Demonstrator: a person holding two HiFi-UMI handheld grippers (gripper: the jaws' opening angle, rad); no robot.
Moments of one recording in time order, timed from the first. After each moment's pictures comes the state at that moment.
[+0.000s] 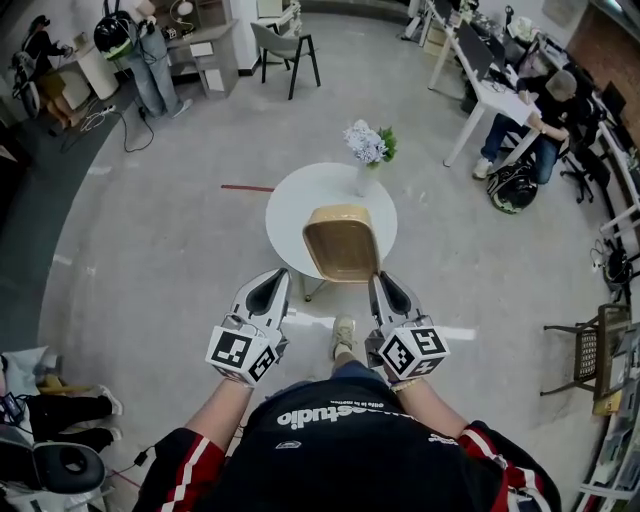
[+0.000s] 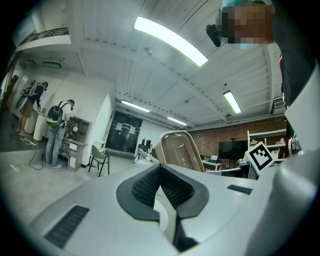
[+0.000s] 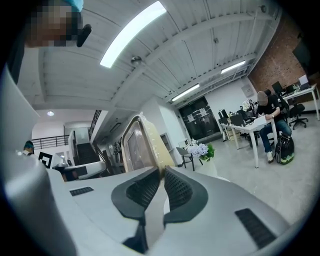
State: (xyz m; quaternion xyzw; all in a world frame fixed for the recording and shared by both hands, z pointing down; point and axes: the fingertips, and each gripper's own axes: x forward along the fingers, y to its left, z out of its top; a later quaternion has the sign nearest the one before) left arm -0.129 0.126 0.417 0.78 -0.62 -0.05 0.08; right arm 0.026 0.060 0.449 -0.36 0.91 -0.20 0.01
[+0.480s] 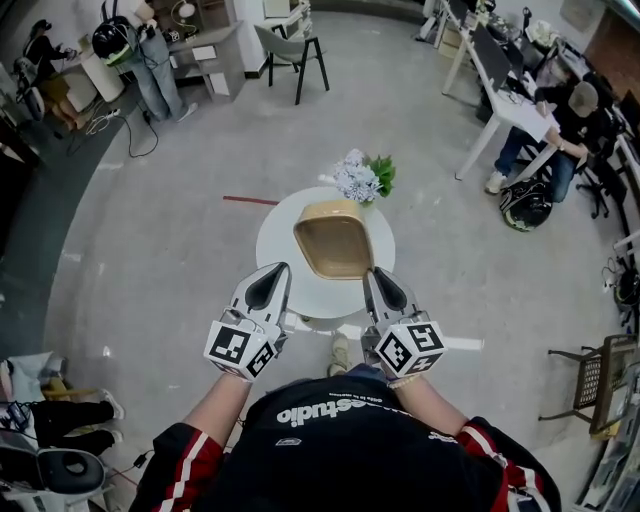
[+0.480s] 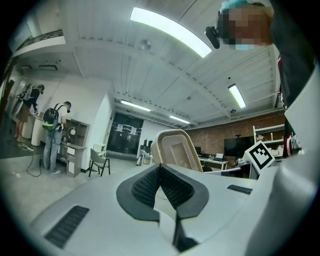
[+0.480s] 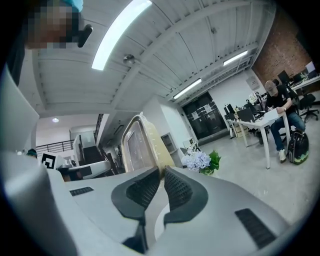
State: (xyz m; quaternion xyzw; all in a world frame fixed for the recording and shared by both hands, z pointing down) left arm -0.123 -0.062 0.394 0.77 -0.63 -0.04 0.06; right arm 0.016 -0.126 0.432 -0.32 0.92 -0.21 0.02
